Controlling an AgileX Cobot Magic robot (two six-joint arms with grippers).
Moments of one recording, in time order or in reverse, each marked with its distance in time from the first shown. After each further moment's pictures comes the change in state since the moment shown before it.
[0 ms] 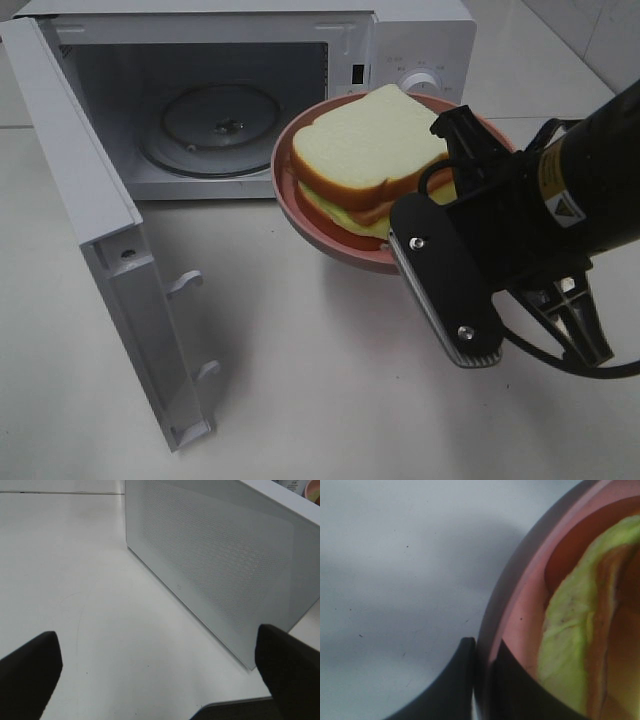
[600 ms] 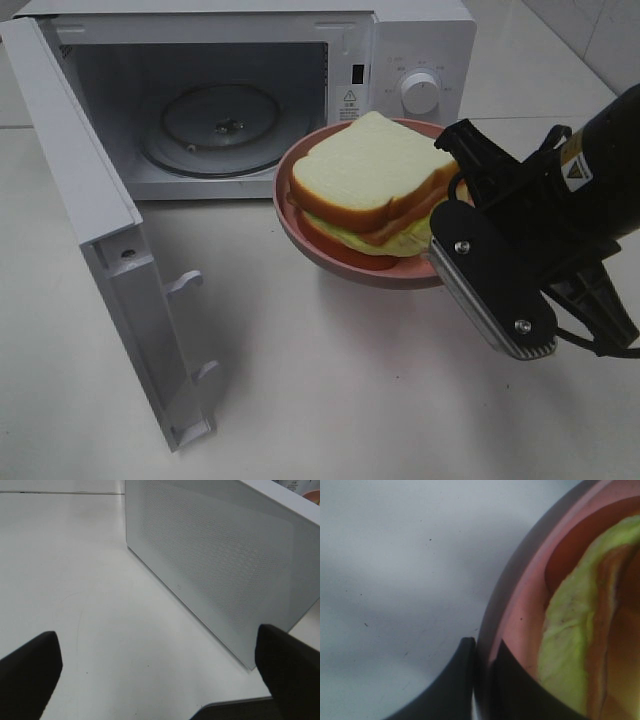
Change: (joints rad) left arm 0.000 0.000 0.000 0.000 0.000 0.000; right arm -0.184 0.026 0.000 0.304 -0.033 -0.514
